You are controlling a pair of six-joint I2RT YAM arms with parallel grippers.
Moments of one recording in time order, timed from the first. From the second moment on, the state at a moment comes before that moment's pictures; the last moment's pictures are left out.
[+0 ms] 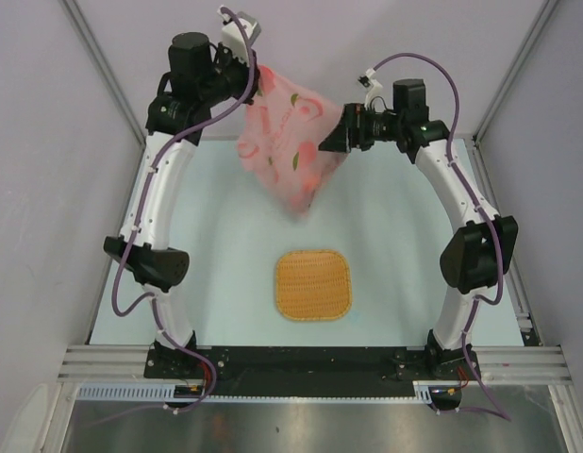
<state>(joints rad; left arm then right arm) -0.32 1.92 2.44 -0.74 0.33 0.17 0.25 1.88 1.91 -0.49 -0.89 0.27</state>
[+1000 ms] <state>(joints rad) -0.15 1.92 2.07 -0.94 -0.14 -0.01 0.75 1.88 1.89 -0.61 -0.42 -0.01</state>
